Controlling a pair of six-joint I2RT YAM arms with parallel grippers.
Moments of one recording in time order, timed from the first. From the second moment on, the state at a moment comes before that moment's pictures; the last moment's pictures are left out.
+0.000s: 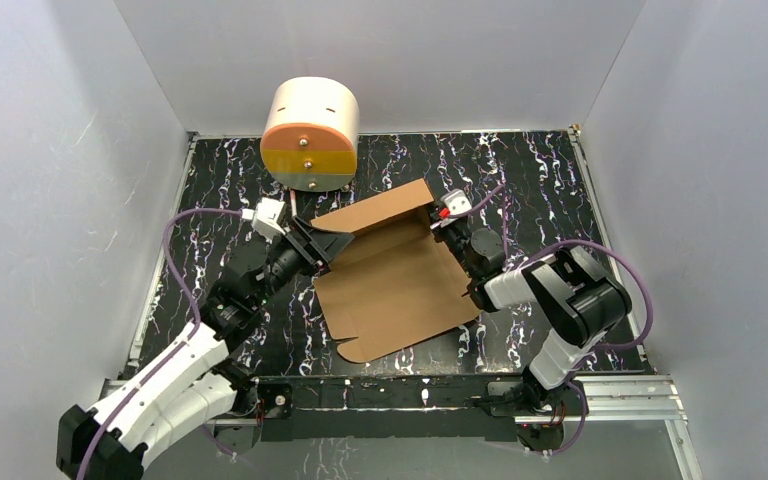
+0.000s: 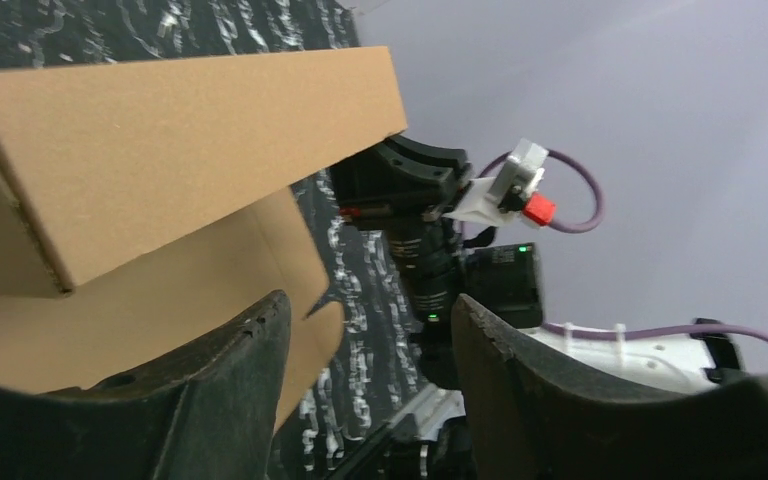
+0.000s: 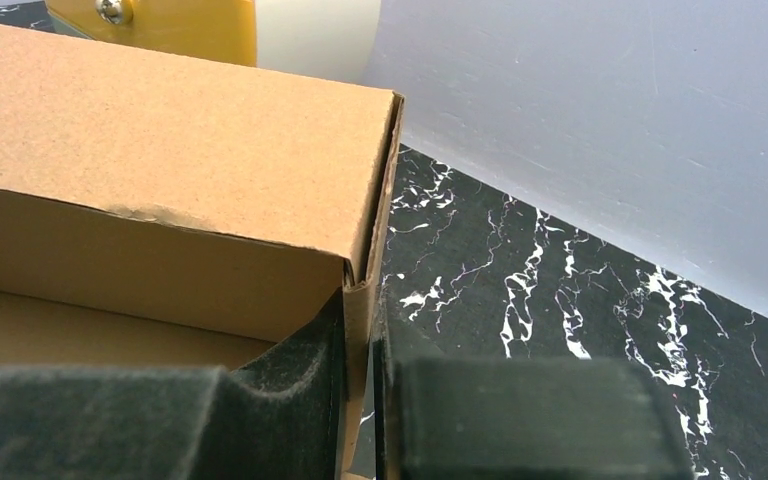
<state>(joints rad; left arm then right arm) -0.59 0.79 0.52 0.18 0.09 -1.08 0.57 1.69 0.49 1.35 0.00 -0.21</state>
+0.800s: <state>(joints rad) -0.50 1.36 1.18 -0.32 0.19 -0.53 0.57 1.61 0.46 1.19 -0.21 -0.08</state>
